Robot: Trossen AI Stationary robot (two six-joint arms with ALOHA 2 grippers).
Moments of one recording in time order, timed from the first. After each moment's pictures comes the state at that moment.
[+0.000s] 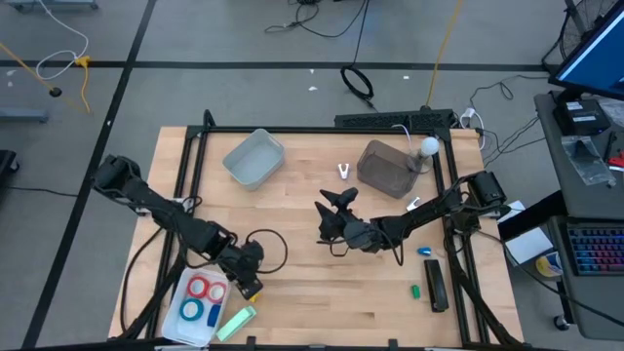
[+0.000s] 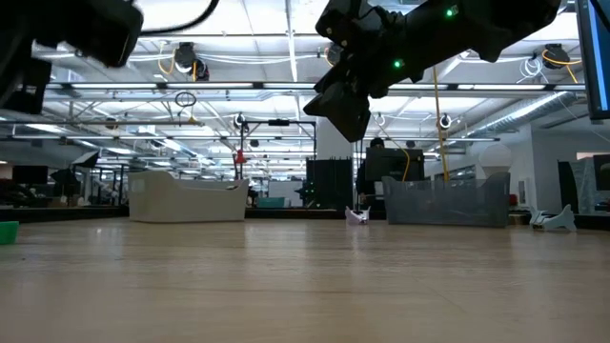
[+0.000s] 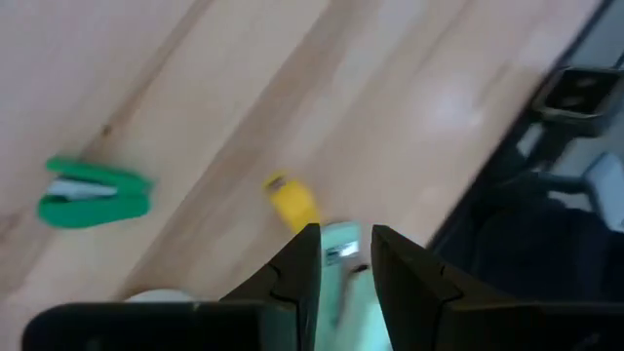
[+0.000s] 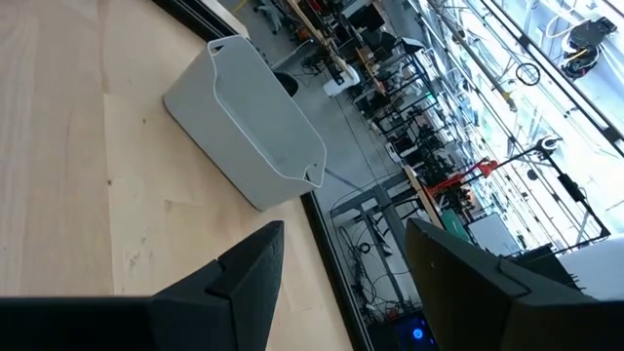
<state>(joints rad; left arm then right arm) -0.54 1.44 0.89 -0.50 0.18 -1.29 0.27 1.80 0.91 0.66 1.05 -0.69</state>
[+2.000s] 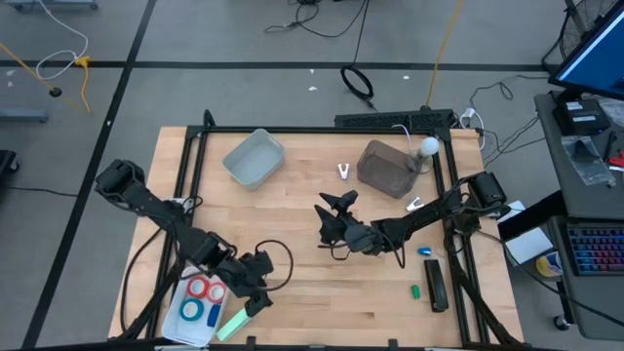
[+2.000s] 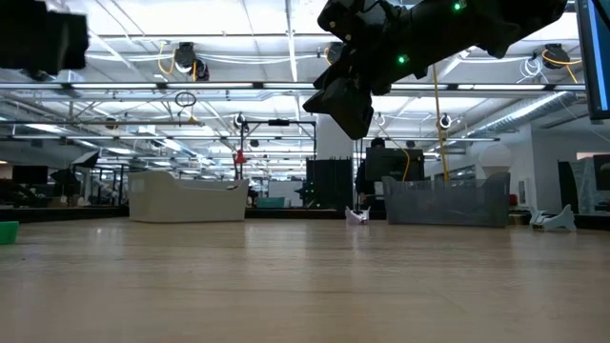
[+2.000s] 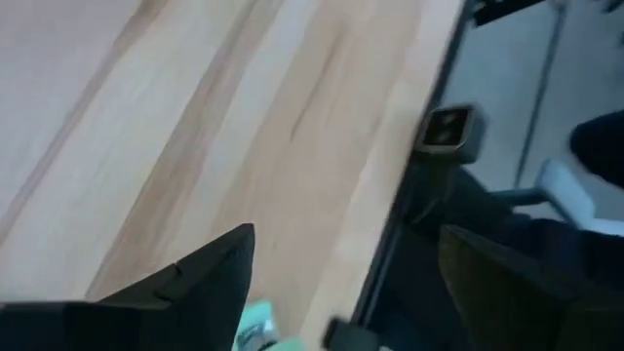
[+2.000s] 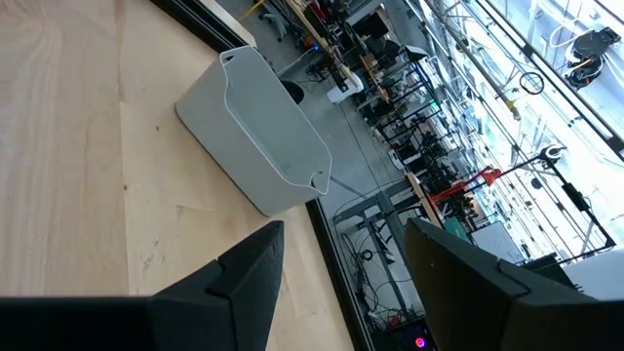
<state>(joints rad) -0.62 1.51 1.02 -0.38 -0.03 -1.15 0.29 1.80 0.91 0.66 1.04 -0.70</state>
